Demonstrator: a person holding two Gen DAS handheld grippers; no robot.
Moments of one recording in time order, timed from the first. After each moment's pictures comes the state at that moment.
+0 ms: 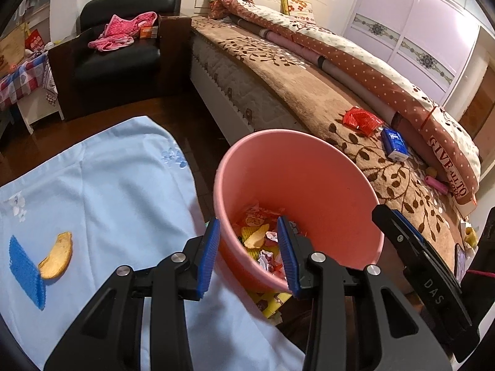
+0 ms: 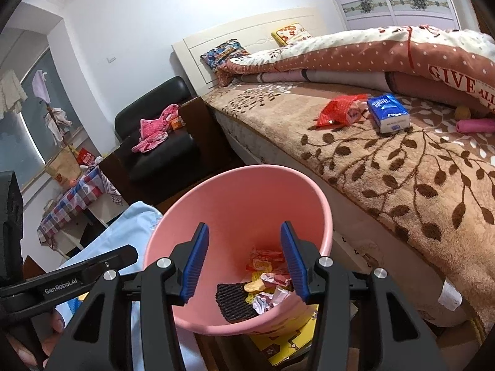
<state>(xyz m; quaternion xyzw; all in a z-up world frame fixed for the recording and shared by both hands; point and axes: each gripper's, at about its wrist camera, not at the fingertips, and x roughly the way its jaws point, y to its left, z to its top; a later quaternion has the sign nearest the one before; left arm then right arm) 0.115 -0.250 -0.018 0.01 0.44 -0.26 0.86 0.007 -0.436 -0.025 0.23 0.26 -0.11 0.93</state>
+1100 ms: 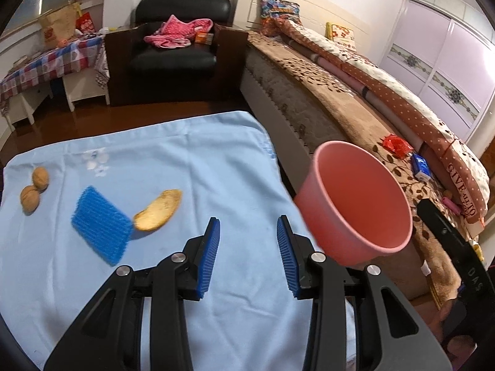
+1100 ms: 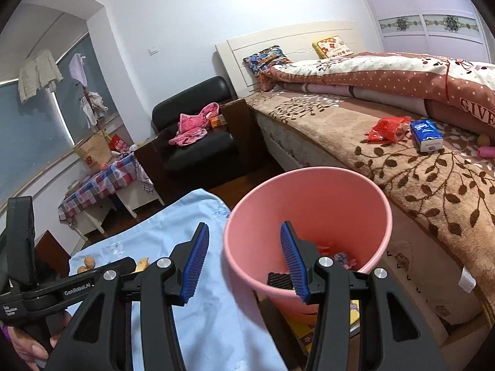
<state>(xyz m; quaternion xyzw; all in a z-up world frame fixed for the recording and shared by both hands) 0.079 -0.124 -0.007 -0.03 0.42 -0.17 0.89 -0.016 -0.352 0.012 0.19 0.24 -0.04 0.95</state>
